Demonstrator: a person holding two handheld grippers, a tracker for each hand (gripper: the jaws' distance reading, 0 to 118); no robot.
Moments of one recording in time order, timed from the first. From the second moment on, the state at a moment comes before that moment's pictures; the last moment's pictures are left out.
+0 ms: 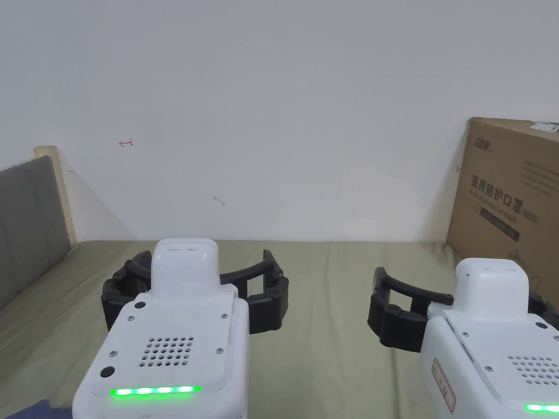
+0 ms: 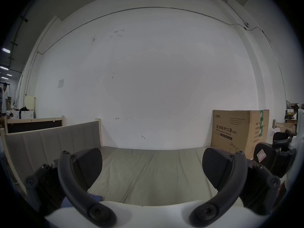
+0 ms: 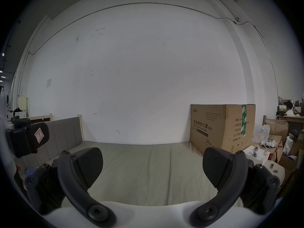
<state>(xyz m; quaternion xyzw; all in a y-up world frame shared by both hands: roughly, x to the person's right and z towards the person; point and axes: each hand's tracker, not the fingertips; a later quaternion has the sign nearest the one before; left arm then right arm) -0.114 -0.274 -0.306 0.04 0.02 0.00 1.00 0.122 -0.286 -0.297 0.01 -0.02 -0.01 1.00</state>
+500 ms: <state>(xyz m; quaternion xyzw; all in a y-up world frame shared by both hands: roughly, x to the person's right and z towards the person) -0.115 -0.272 -0.308 0.03 0.01 0.00 1.00 0.121 -0.283 -0.299 0.01 -0.01 -0.01 1.00</state>
